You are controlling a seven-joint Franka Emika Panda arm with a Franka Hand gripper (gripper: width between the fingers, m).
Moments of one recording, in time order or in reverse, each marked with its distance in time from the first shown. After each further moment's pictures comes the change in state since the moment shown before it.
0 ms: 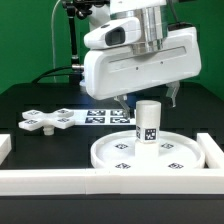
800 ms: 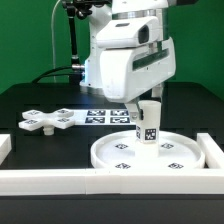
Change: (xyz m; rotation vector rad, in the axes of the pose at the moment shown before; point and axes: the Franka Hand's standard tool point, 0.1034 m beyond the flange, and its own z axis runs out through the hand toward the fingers) arm -0.004 0.000 0.004 -0.032 -0.054 -0.669
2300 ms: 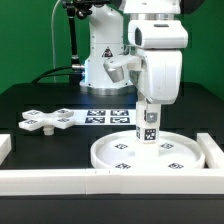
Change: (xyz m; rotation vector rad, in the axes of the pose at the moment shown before) arm 0.001 0.001 0.003 -0.027 -0.091 -0.539
